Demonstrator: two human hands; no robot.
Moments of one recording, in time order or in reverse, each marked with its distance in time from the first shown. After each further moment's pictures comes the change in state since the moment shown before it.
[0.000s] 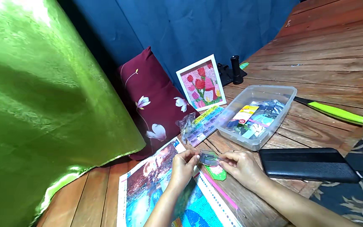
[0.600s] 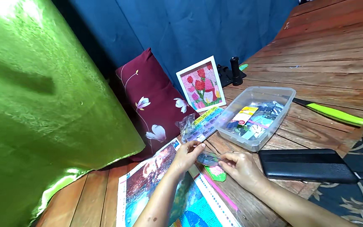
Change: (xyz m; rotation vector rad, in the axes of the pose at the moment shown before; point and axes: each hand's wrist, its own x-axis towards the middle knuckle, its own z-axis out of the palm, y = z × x) left_hand 0.023 0.040 -0.004 0.068 -0.223 -0.194; right_hand 0.001 0.000 0.004 -0.037 0.050 -0.028
